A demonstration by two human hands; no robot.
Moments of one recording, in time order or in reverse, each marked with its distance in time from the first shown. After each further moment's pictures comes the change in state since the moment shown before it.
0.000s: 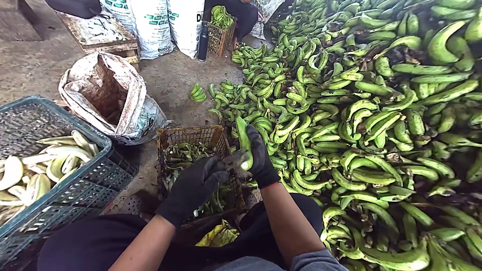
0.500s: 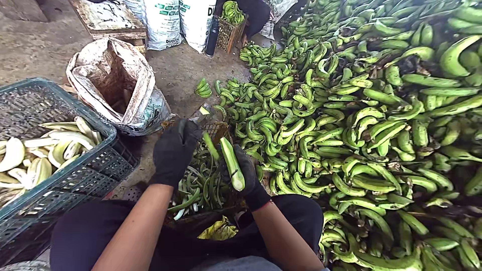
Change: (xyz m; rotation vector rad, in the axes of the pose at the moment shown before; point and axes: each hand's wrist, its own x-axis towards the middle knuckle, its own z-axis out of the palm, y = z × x) left_hand 0.035 -0.026 -0.036 0.188 0.546 -0.106; right_hand -0.040 0.042 0.033 0.332 -0.107 0.348
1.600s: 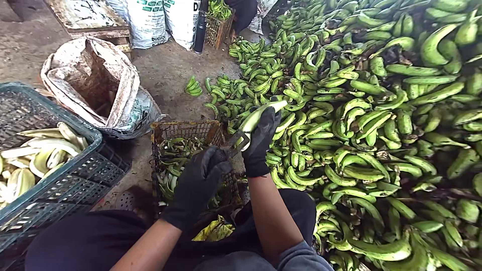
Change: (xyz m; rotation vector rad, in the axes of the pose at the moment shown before) left_hand -0.067 0.044 0.016 -0.405 -0.285 0.025; right_hand 0.017 -0.060 0.030 -0.536 0.460 -0.930
